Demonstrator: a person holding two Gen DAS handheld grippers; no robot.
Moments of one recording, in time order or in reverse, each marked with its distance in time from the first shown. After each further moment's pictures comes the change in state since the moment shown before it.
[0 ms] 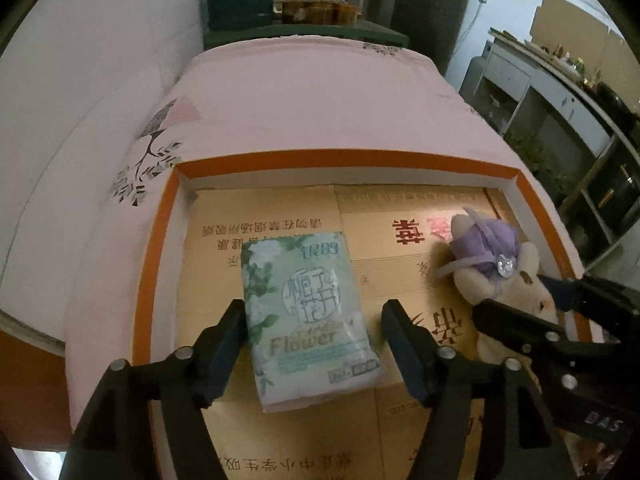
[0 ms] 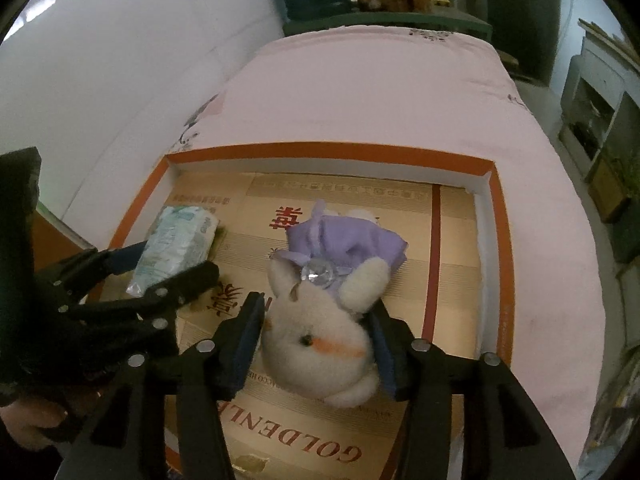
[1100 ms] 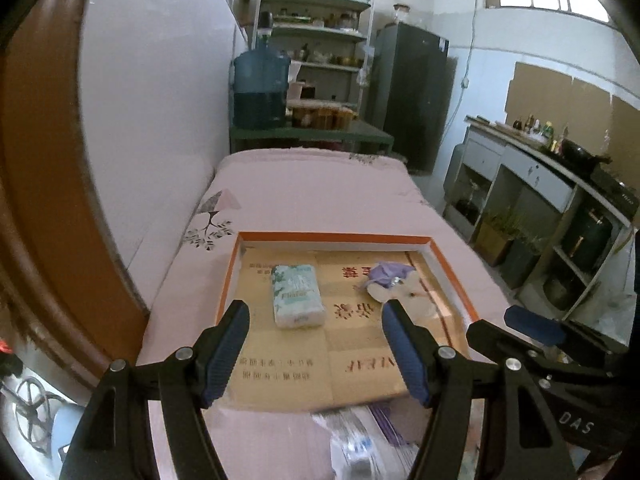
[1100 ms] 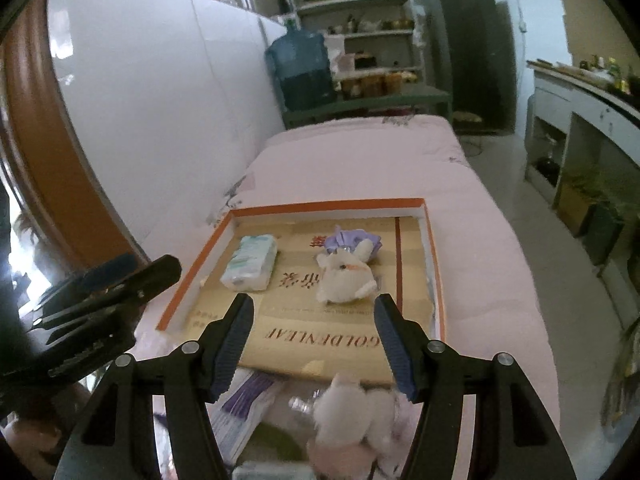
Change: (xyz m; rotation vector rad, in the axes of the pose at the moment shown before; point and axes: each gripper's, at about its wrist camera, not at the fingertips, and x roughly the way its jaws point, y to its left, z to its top) left arm -0.177 -0.016 -0.082 -0.047 -0.376 -0.014; right arm -0.148 0.043 -0.097 0.059 -0.340 -0.038
